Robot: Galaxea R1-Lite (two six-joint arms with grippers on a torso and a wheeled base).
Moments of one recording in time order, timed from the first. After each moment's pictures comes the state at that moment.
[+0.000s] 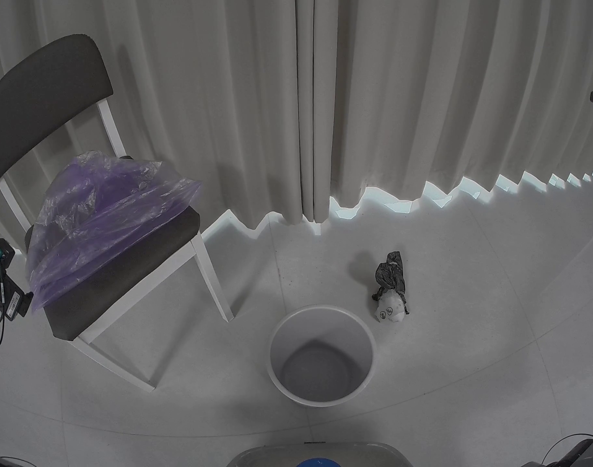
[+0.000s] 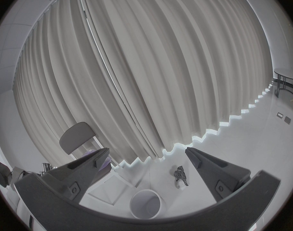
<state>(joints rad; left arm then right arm) 0.38 1.31 -0.68 -0.09 0.18 0.88 0.10 1.07 -1.22 0.18 0.16 0.34</state>
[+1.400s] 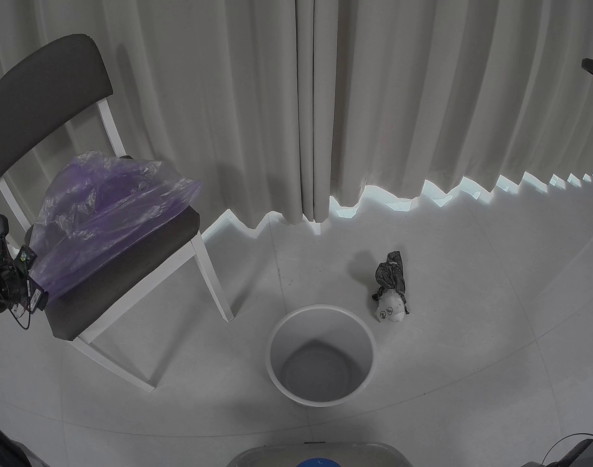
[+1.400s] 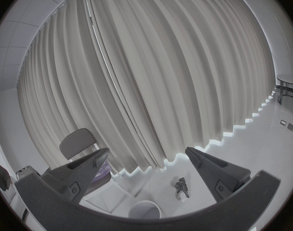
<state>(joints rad) 0.41 1.65 -0.68 -0.45 0.21 0.88 0.10 1.11 -1.26 0.08 0.17 0.33</state>
